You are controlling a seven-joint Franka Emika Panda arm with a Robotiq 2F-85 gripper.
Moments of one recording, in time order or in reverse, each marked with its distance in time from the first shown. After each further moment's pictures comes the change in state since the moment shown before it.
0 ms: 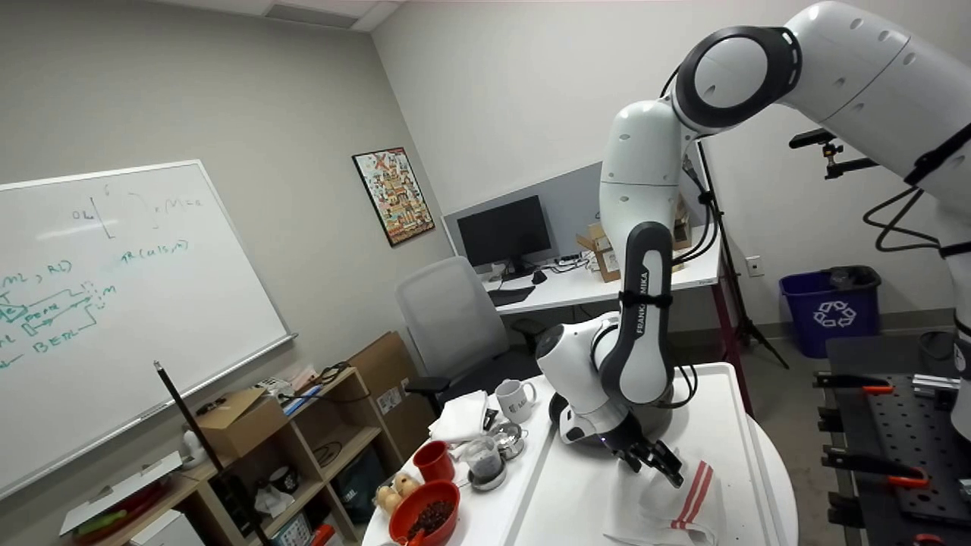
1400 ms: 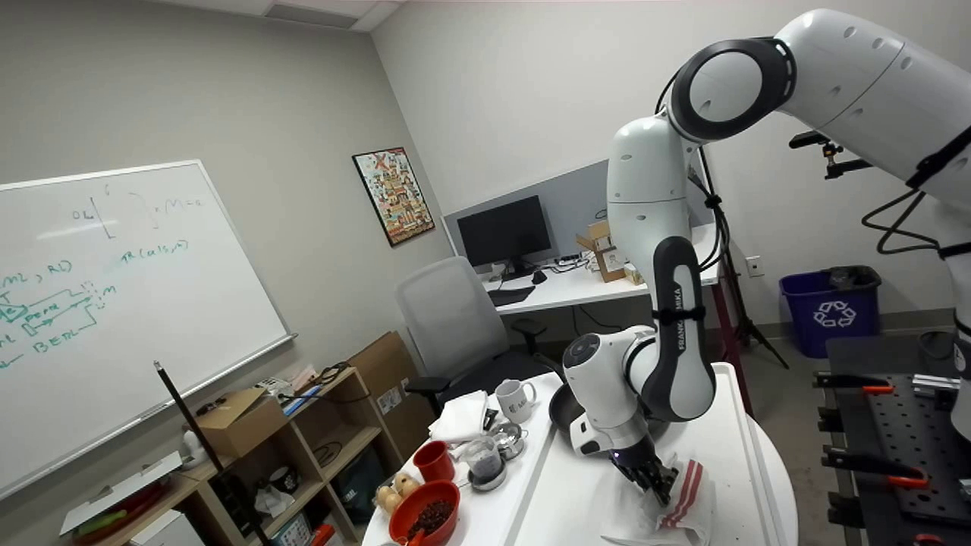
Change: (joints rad) arm 0.040 0.035 -0.050 -0.084 -0.164 0.291 0.084
